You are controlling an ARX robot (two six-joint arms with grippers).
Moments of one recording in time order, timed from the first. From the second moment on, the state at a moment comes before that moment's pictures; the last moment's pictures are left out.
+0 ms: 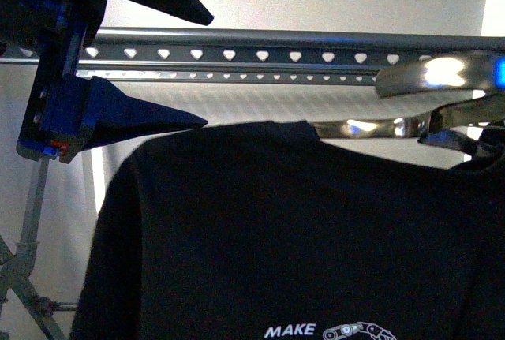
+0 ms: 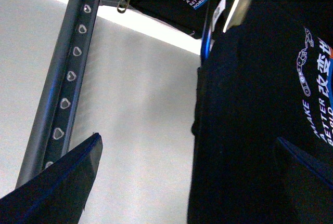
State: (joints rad) left arm -0.17 1.39 1.24 -0.14 0.70 1.42; right arm -0.16 1.55 1.23 -0.34 -0.60 -1.40
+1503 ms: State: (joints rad) left arm 0.00 0.84 0.24 0.59 0.00 -0.01; right arm -0.35 1.18 0.92 -0.47 -0.83 -0.07
